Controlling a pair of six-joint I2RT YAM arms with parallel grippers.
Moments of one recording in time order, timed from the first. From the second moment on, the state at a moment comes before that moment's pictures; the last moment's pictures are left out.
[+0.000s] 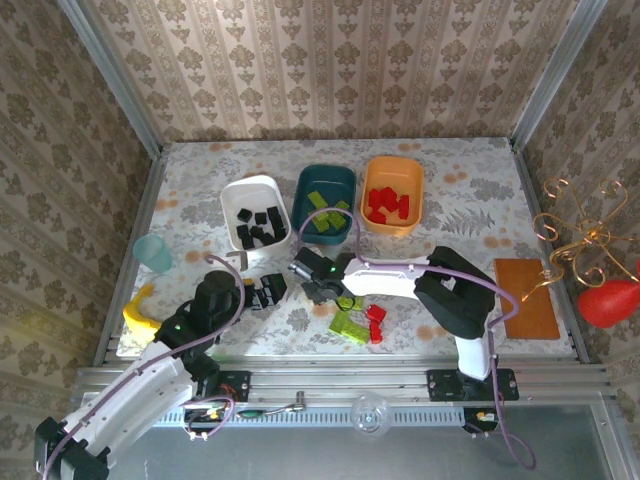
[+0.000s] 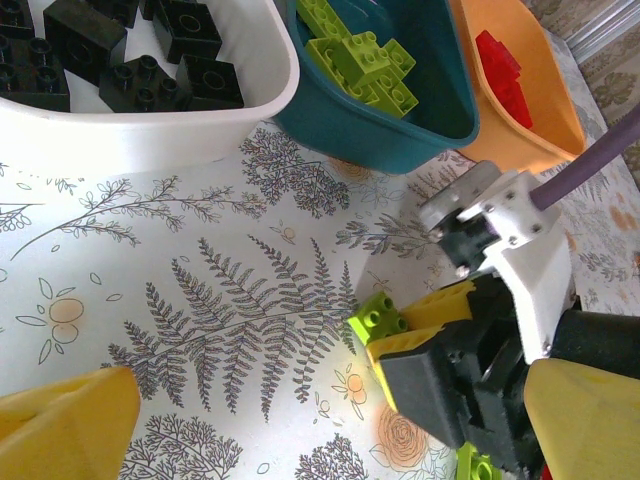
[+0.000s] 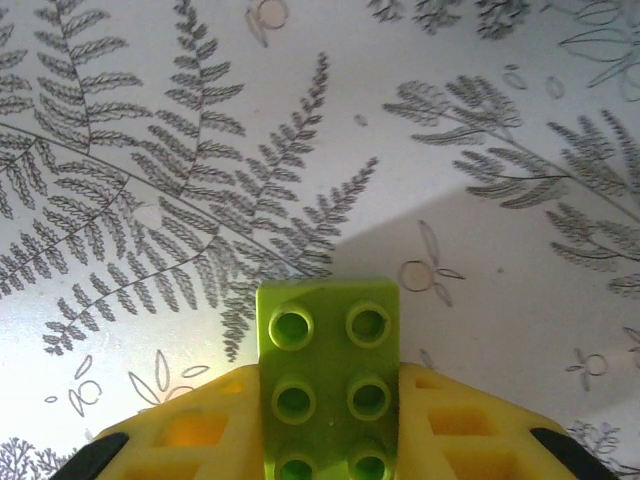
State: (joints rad) left arm -0.67 0.54 0.33 -0.30 -0.02 -0.68; right arm 0.97 1.91 1.20 -0.46 0.23 0.44
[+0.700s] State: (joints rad) left arm -0.67 0.55 0.33 -0.30 -0.01 -0.68; right arm 0.66 2.02 1.69 -0.43 0.18 0.39
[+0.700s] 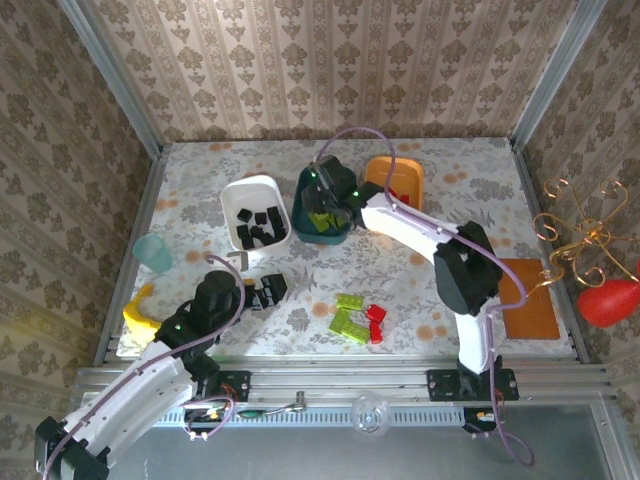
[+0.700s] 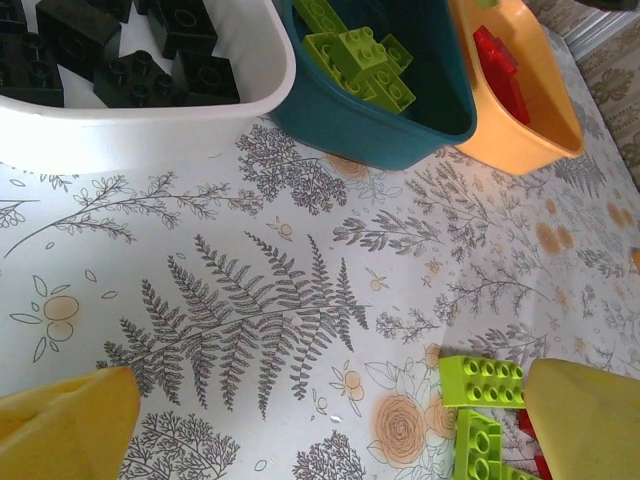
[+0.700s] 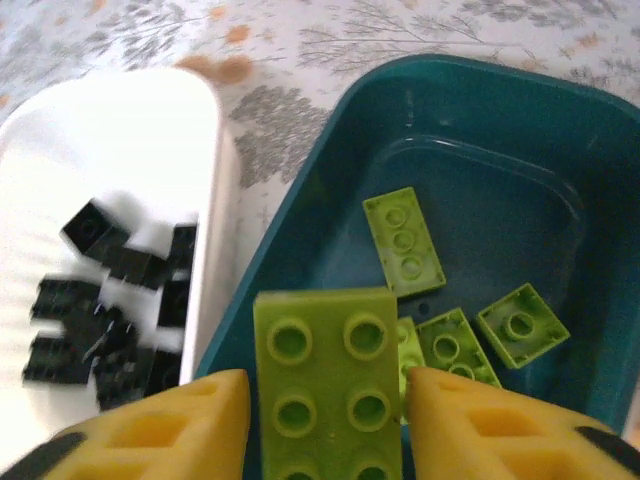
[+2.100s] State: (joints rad) left arm -1.08 1.51 0.72 -0.28 0.00 -0.46; right arm 0.66 1.19 0.74 -0.41 0.18 0.56
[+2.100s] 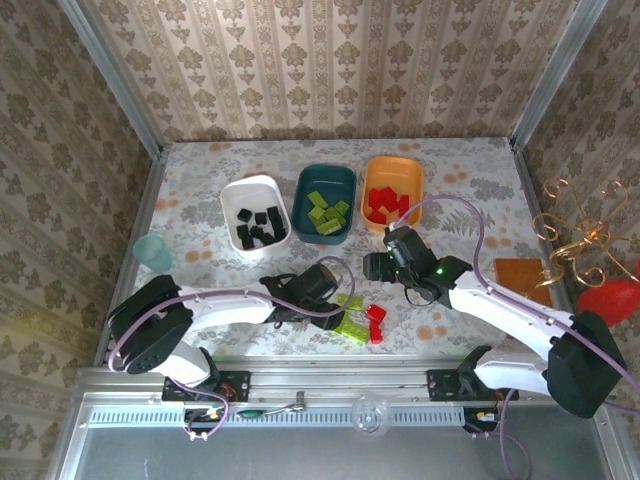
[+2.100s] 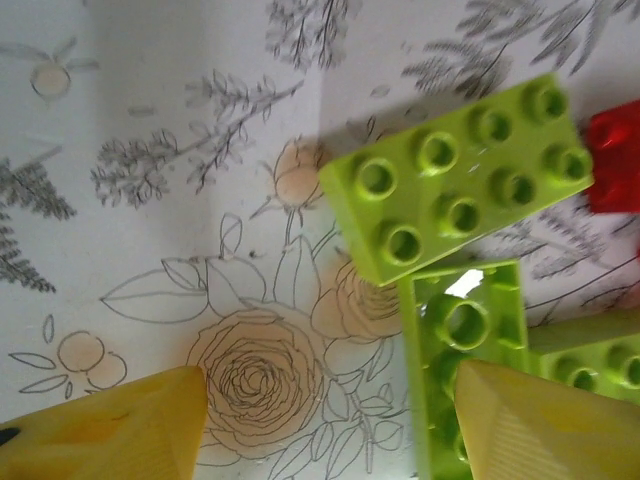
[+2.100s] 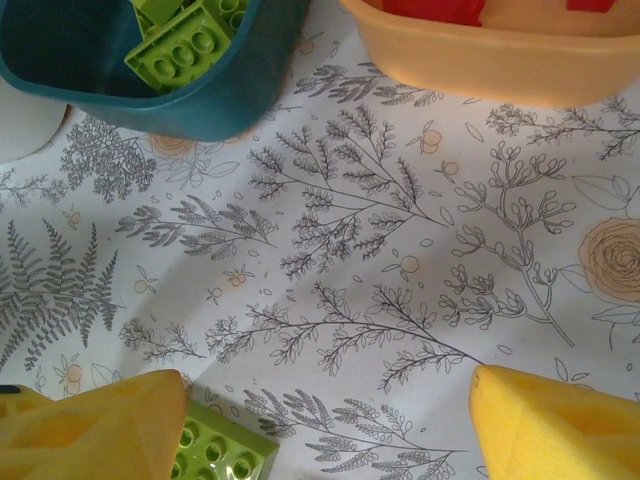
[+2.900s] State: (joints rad) left arm -1.00 1.32 0.61 -0.43 -0.14 -0.53; right arm 0.64 1.14 0.71 -0.41 0.20 0.55
